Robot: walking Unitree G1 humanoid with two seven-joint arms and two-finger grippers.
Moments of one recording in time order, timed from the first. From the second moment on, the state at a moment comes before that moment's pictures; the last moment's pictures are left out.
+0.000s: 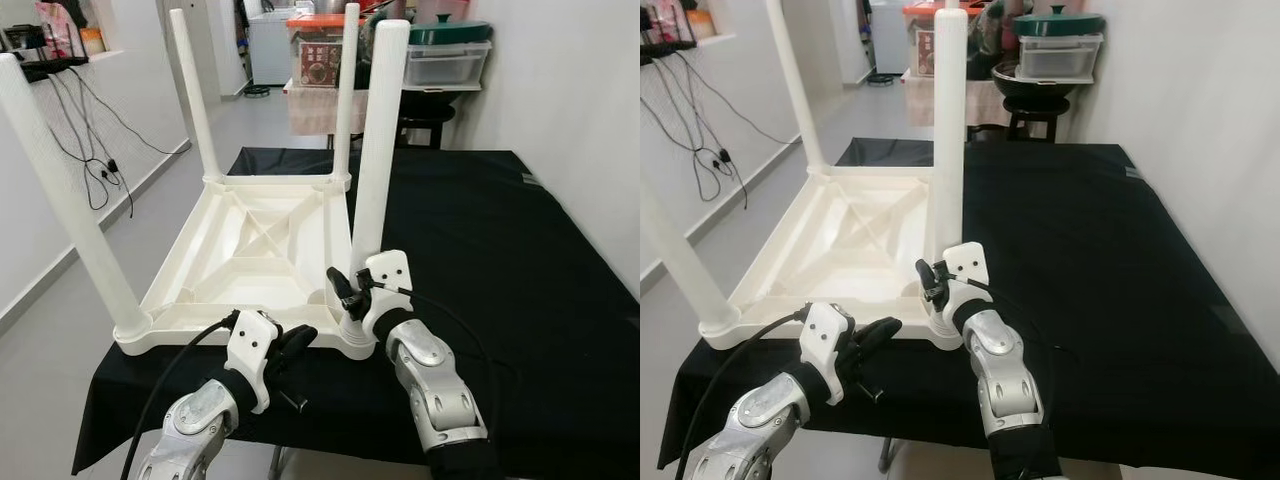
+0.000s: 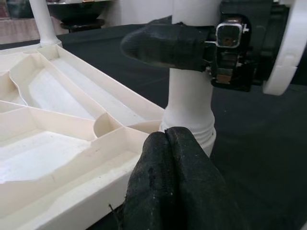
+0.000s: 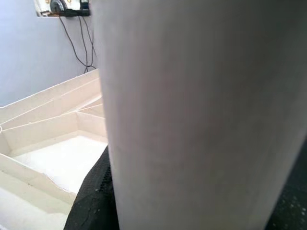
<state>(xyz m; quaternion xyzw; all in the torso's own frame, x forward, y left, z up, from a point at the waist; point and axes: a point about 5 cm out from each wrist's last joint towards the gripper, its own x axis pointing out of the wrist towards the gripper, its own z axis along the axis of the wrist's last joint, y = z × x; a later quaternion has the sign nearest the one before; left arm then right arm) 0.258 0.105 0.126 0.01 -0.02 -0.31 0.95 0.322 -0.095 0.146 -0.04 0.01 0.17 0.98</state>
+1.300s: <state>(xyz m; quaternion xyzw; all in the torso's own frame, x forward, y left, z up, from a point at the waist) 0.257 0.104 0.125 0.00 -0.02 -0.30 0.95 0.348 -0.127 0.168 -0.02 0.01 0.51 0.86</state>
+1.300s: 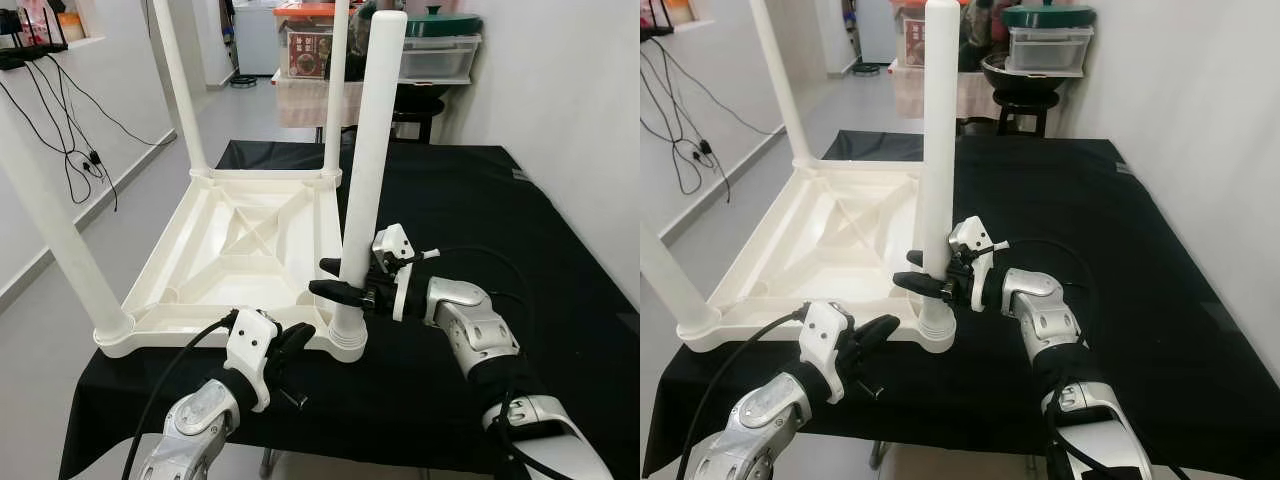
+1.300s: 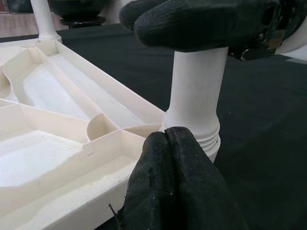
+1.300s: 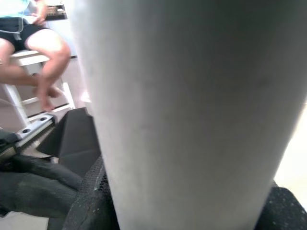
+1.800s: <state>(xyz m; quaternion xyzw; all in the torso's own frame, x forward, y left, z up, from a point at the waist) 0.257 0.105 0.124 0.00 -0.02 -0.30 0.95 0.323 -0.086 0.151 0.00 0.00 0.19 0.98</state>
